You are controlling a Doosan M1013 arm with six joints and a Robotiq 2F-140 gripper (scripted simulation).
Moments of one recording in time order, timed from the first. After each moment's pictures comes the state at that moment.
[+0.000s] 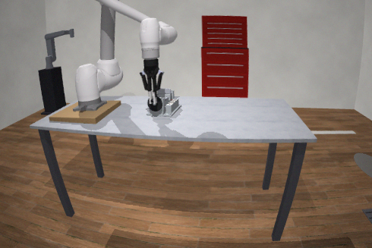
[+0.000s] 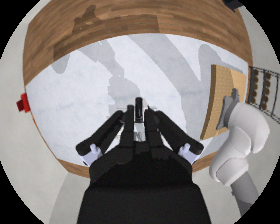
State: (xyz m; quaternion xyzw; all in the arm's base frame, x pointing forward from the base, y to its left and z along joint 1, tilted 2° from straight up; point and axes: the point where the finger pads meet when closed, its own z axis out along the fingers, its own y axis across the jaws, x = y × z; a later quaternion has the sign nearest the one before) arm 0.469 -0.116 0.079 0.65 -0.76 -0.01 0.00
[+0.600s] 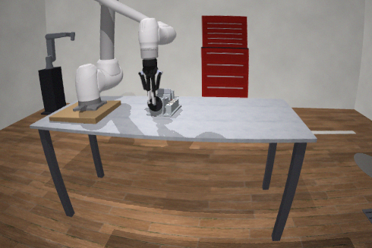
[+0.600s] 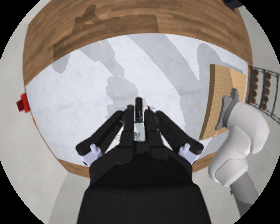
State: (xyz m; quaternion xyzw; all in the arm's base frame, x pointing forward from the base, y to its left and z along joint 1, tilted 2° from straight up) arm 0.462 -0.115 0.080 0.65 -0.76 -0.01 0.00
